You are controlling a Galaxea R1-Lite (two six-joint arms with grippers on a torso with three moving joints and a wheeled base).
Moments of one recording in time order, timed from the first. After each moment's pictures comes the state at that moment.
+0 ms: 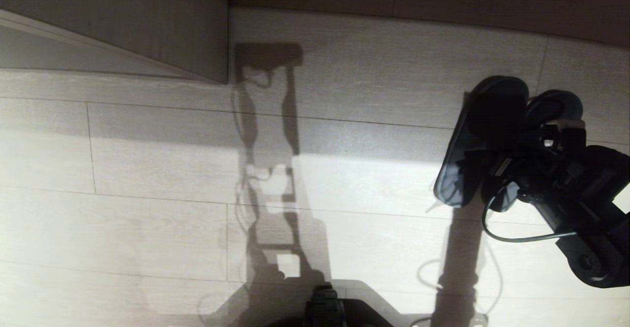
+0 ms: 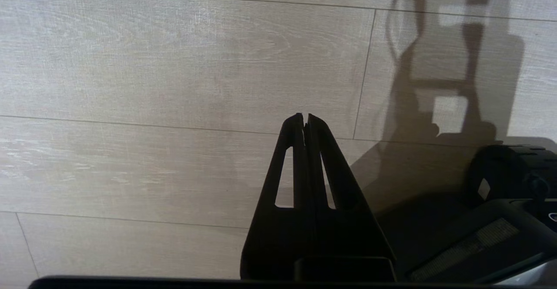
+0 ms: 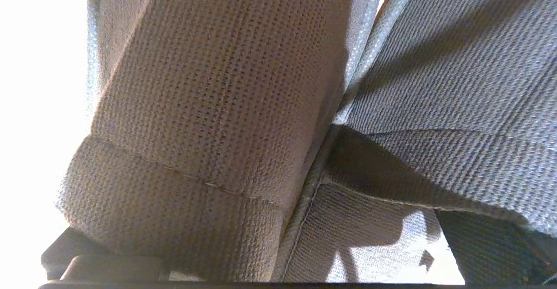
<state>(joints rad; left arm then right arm) 0.00 0.00 0.00 -0.01 0.01 0.00 -0.05 1.93 -0.58 -1.52 -0.09 0.02</state>
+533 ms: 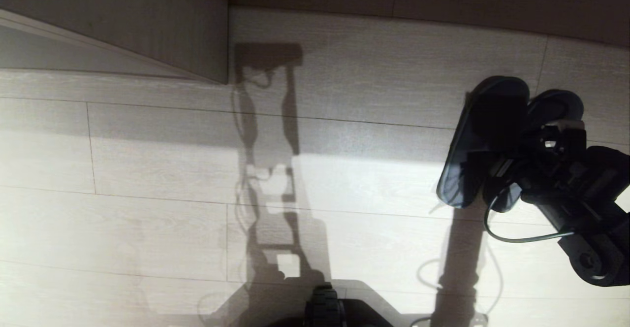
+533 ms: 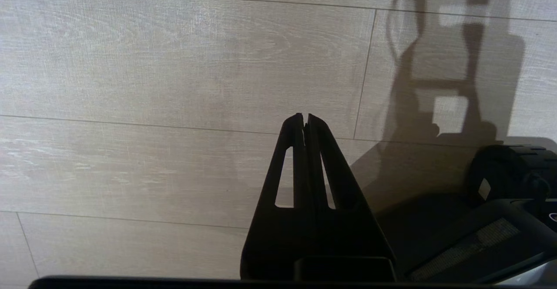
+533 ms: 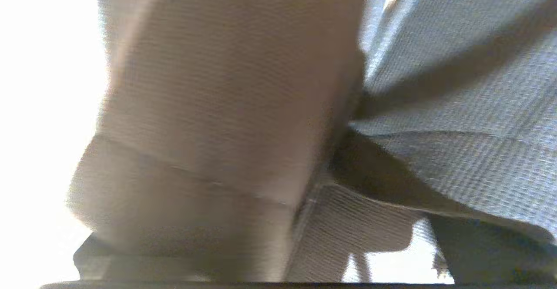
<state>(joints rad) 0.00 0.00 0.00 -0.01 0.01 0.00 -0.08 1.94 -0.59 -1.52 -0.02 0.02</state>
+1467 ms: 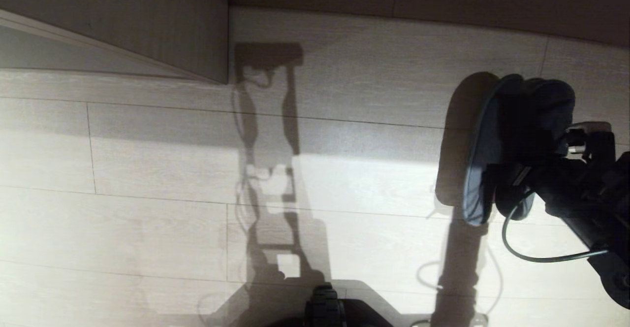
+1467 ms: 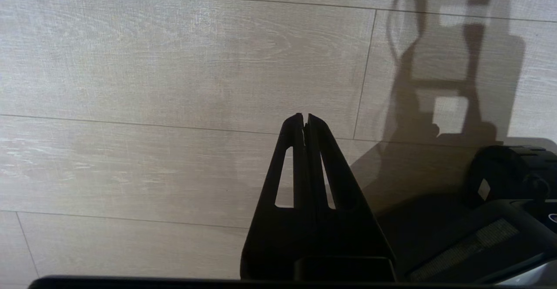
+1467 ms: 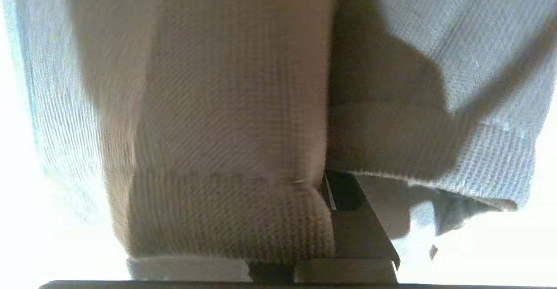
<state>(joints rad) 0.00 0.00 0.00 -0.01 0.01 -0.01 -0.08 1.78 -0.44 -1.51 0.04 0.03</state>
